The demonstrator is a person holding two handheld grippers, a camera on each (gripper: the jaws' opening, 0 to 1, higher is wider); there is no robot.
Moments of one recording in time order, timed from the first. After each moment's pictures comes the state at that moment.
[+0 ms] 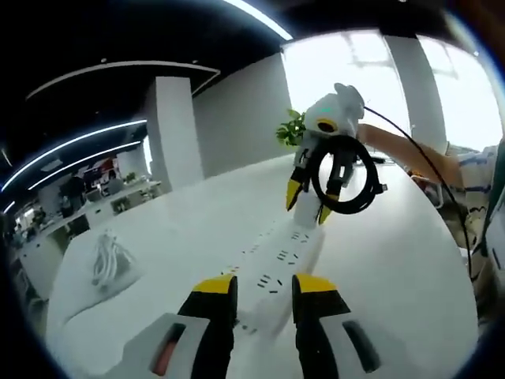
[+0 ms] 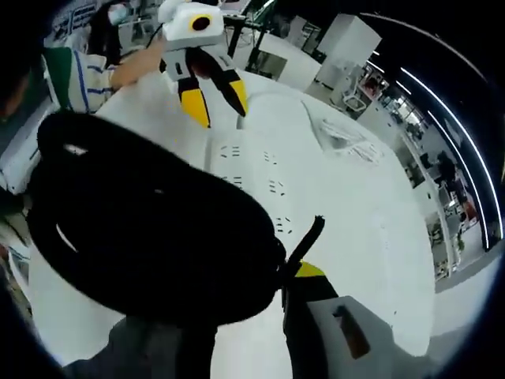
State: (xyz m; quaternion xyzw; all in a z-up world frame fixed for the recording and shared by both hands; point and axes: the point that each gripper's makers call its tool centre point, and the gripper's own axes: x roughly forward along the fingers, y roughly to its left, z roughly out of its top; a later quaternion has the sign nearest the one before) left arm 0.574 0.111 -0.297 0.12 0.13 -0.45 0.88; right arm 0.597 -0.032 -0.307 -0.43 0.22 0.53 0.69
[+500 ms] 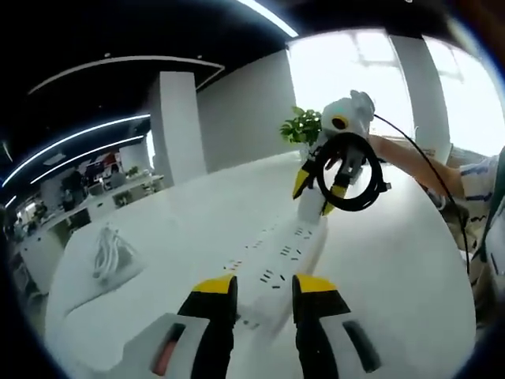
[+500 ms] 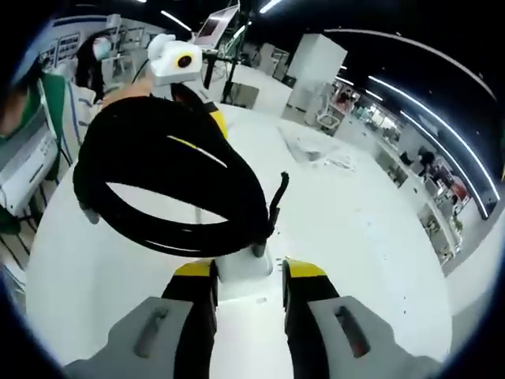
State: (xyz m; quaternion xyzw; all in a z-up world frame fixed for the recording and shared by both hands) left arm 0.574 0.114 -0.302 0.11 0.15 -0.44 0.88; right arm 0.596 -0.043 -0.295 -0.34 0.17 0.52 0.76
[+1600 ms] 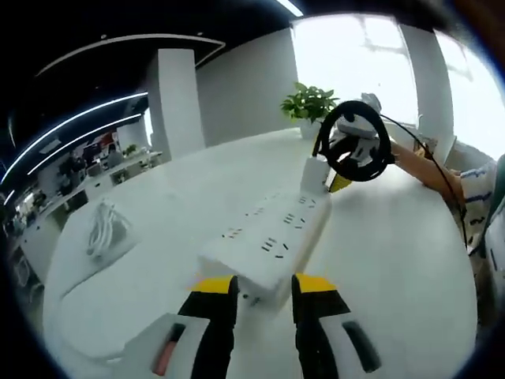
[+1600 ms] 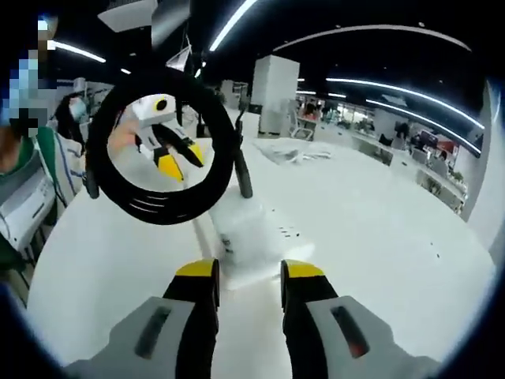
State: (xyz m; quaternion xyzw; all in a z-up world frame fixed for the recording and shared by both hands) left arm 0.572 0.121 -0.333 0.13 0.22 -0.43 0.86; right arm 0.591 -0.061 -0.322 -0.19 0.16 0.51 0.82
